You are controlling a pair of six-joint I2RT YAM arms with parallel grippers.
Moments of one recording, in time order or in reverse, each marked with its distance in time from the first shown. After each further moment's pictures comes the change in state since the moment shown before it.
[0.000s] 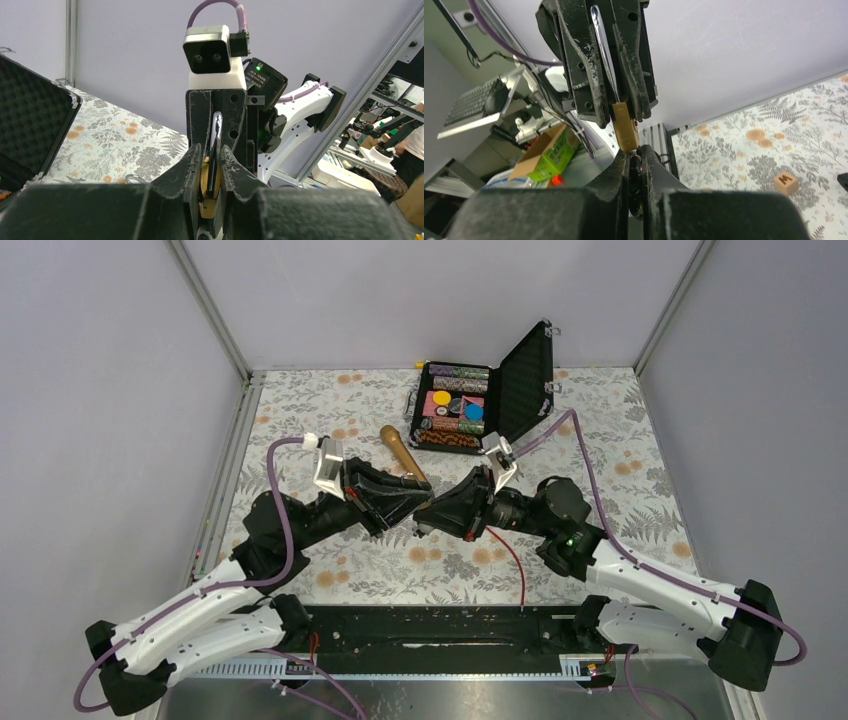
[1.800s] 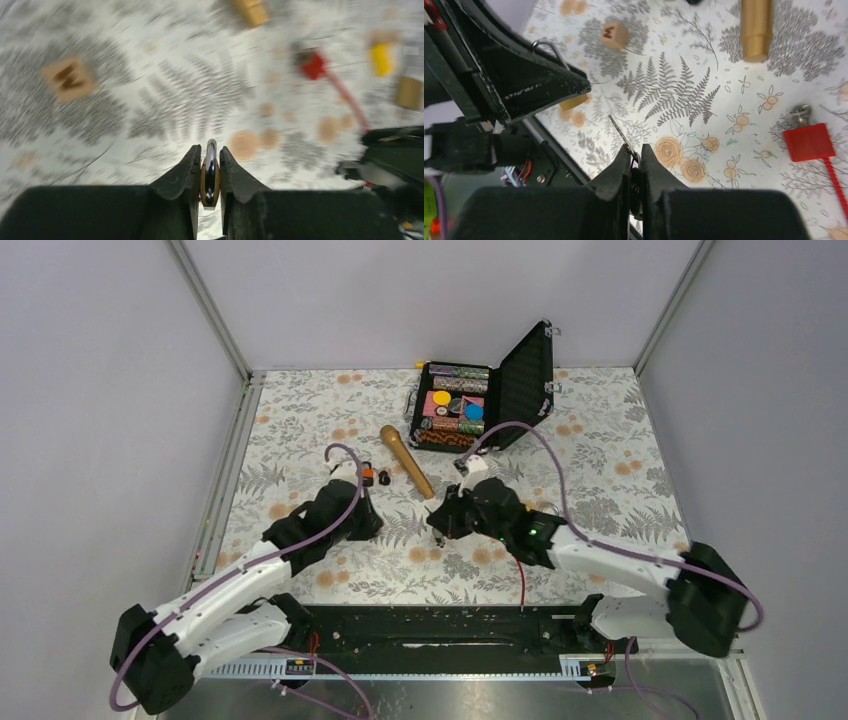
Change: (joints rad) left arm 0.183 0.147 -0.118 -0.763 -0.455 -0.167; right arm -0.006 0.182 -0.011 -0.568 0.464 -0.026
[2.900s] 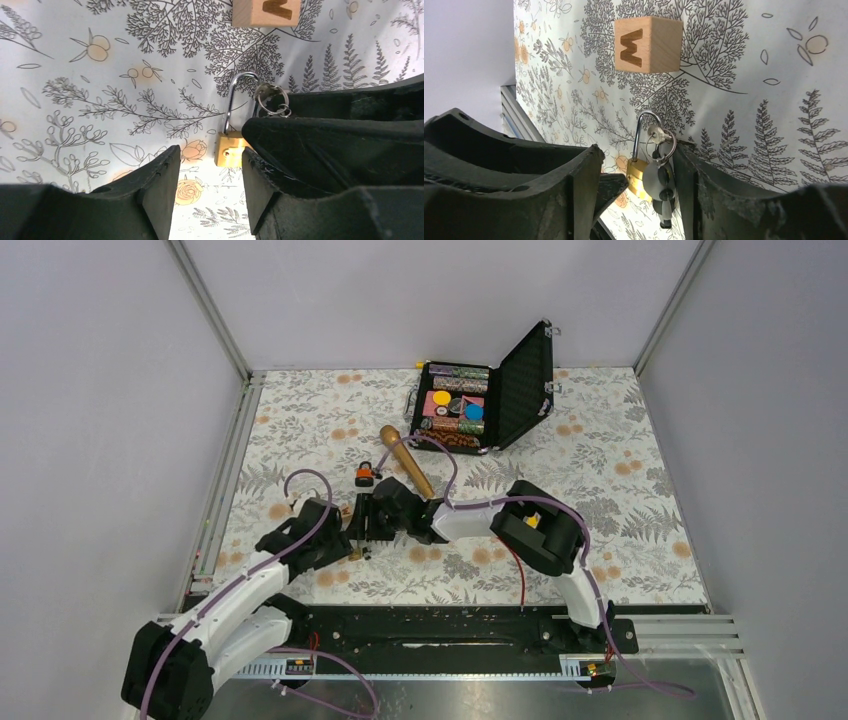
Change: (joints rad) left arm 0.302 0.003 -0.255 -0.135 -0.009 -0.187; right arm 0.118 0.936 0.566 0.179 -0.119 0.377
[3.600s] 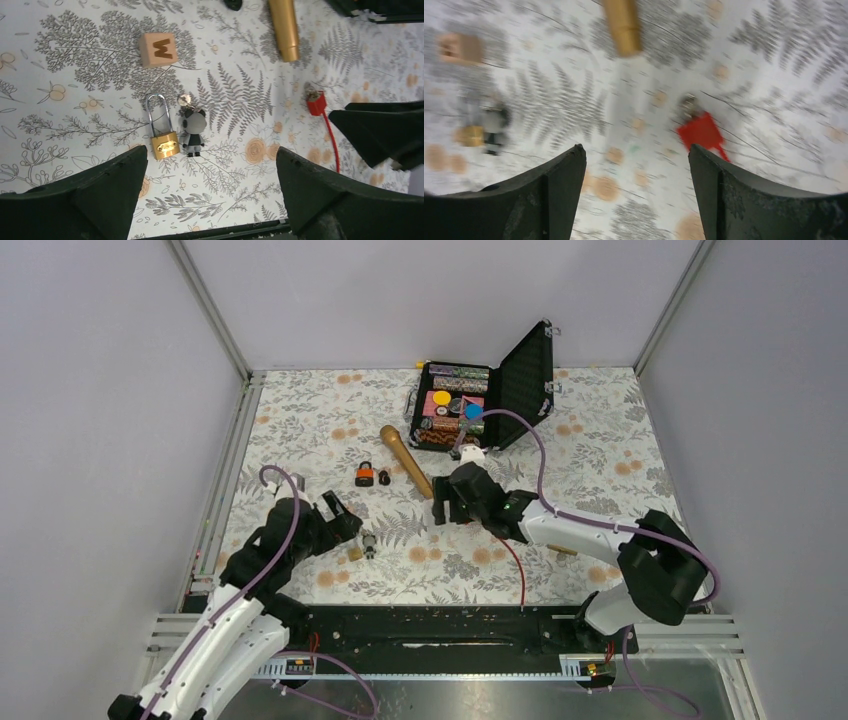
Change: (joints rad) left arm 0.002 -0.334 0.116 -0.102 0.055 0.029; right arm -0.180 -0.623 -0.383 -0.344 0.328 -0.389
